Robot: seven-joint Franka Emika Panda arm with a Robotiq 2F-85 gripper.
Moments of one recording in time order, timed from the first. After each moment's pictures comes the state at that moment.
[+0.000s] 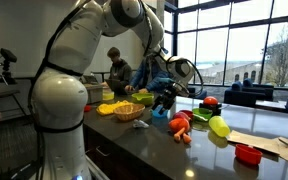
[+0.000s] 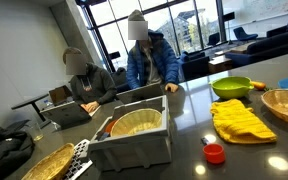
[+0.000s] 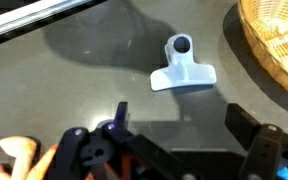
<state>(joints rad) -0.09 0.44 -0.11 -1.79 0.21 1.50 0.26</state>
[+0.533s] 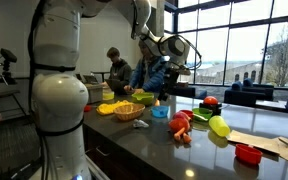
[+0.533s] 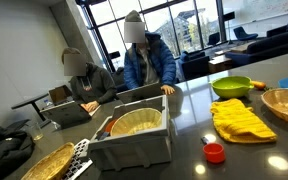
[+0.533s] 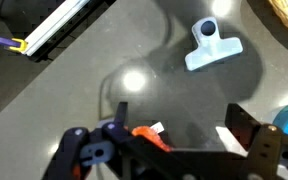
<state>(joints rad) -0.06 0.12 -0.14 -1.99 0.03 1.63 0.55</state>
